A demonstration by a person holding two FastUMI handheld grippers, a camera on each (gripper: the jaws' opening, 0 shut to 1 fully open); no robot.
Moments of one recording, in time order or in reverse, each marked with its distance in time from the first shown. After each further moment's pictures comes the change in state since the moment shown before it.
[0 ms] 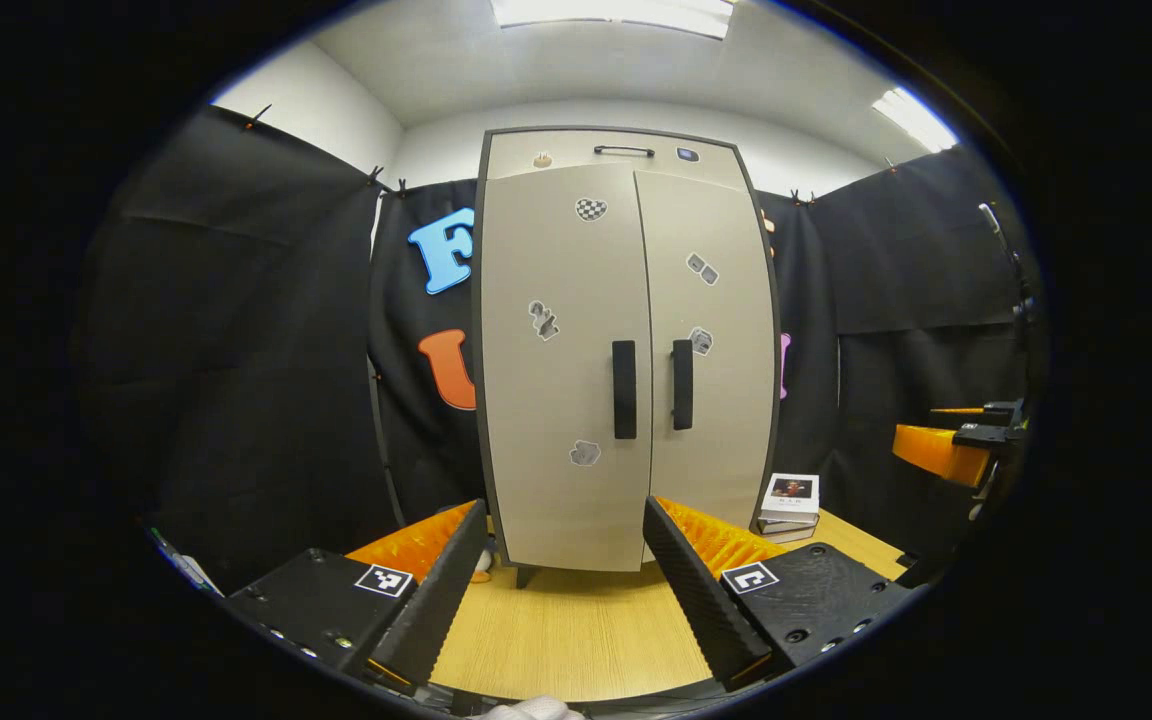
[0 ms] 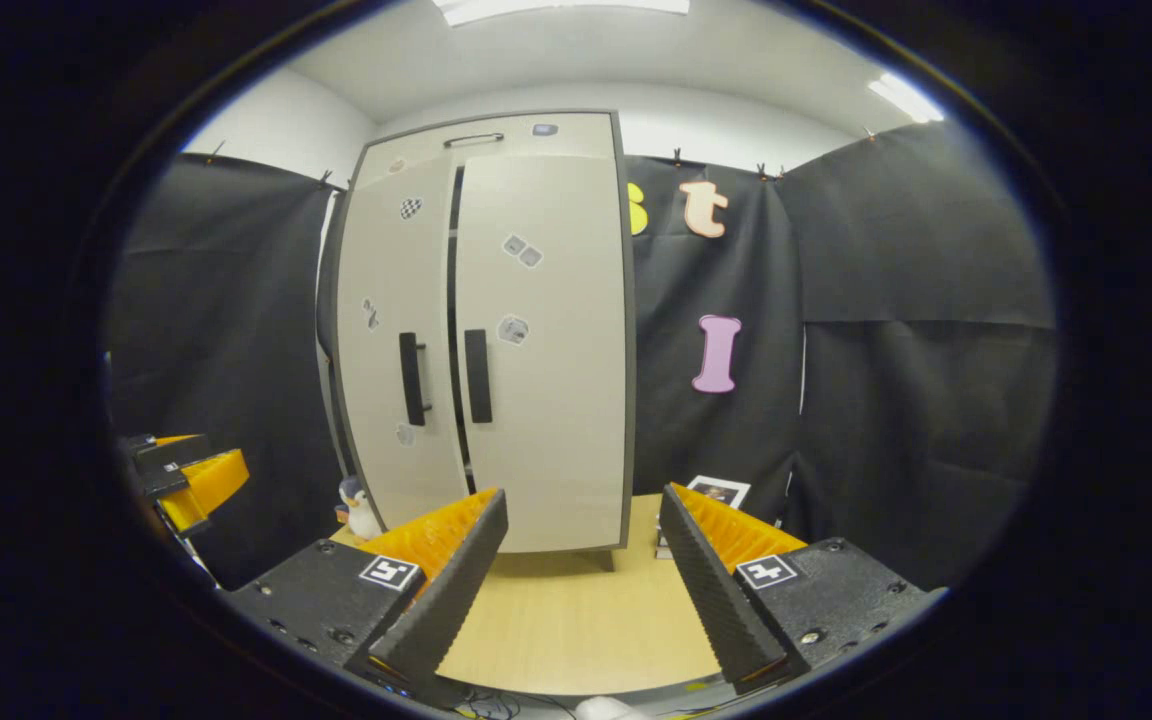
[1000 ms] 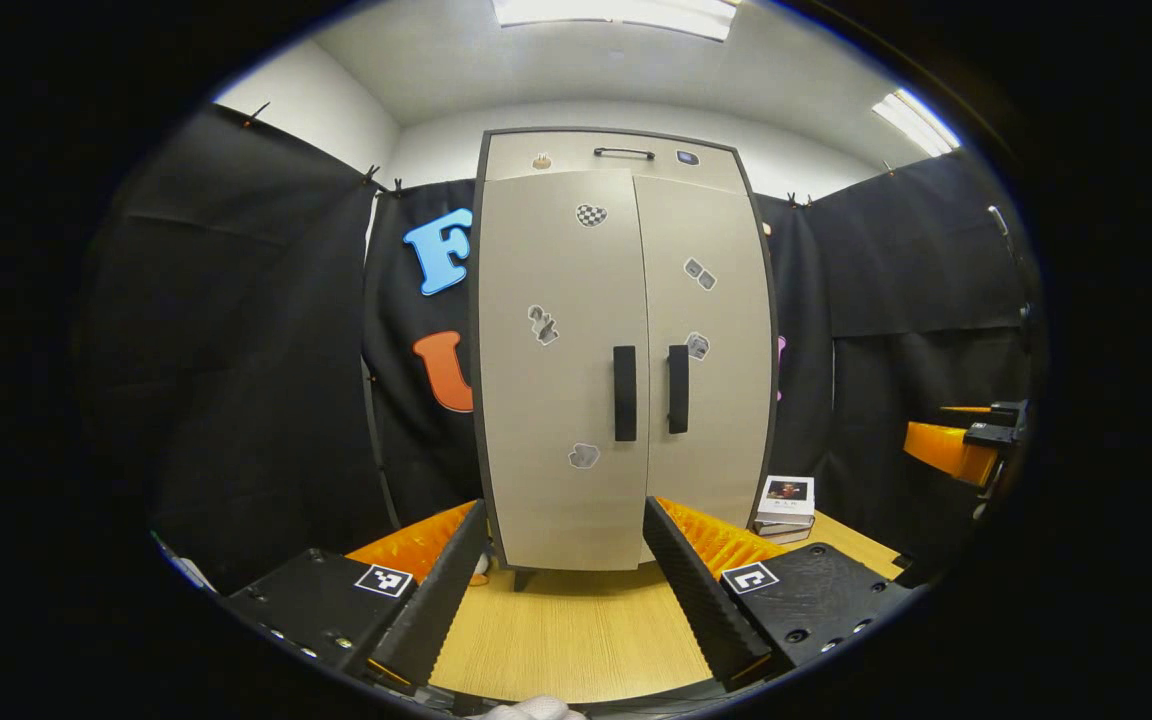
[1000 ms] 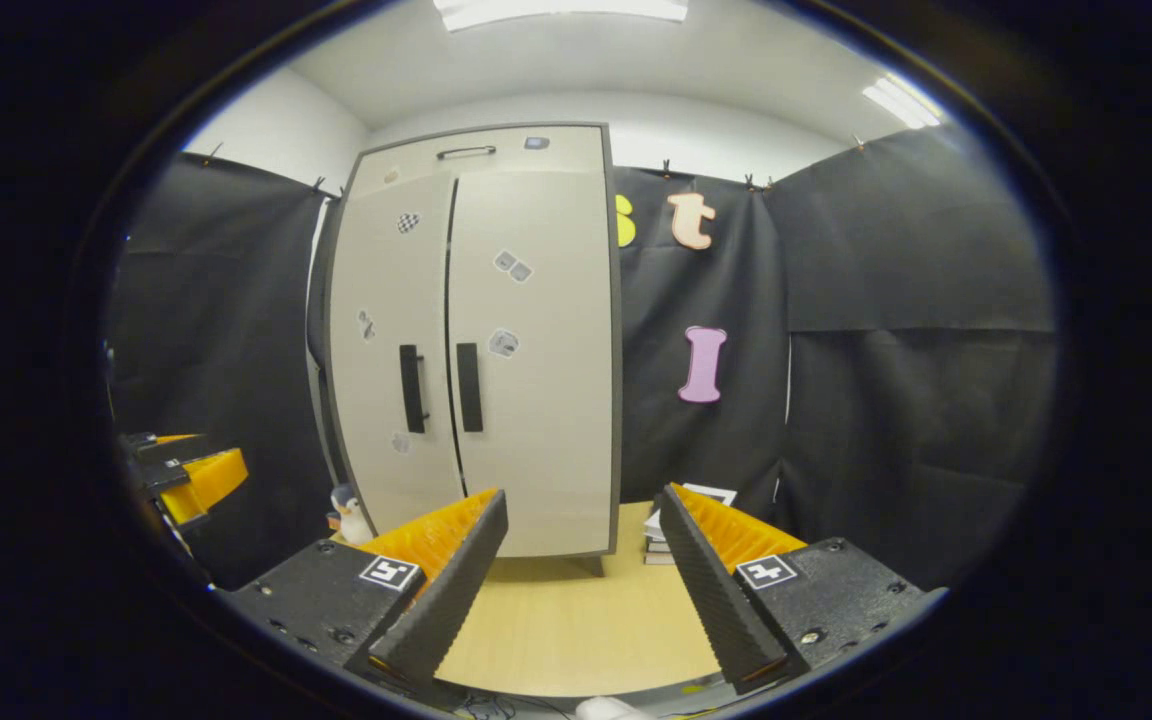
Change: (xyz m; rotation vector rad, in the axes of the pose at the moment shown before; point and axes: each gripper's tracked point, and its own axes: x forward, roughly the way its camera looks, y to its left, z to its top) left arm 0.002 0.004 0.005 -0.003 -0.001 -0.021; right arm -0.014 -0.002 0.007 -0.001 -0.028 -0.033
